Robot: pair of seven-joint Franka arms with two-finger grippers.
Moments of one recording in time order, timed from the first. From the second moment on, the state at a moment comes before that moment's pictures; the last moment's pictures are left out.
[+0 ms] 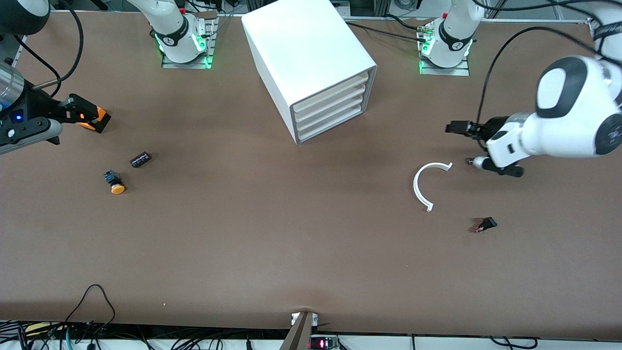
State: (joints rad) left arm 0.04 0.24 -0.13 -1.79 -0.36 1.55 0.13; right arm 0.09 0.08 -0.05 -1.57 0.01 1.63 -0.35
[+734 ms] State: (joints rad) left arm 0.04 0.50 -0.22 -1.80 -0.75 1.54 0.53; right arm 0.09 0.08 -0.05 -1.57 0.01 1.63 -0.35
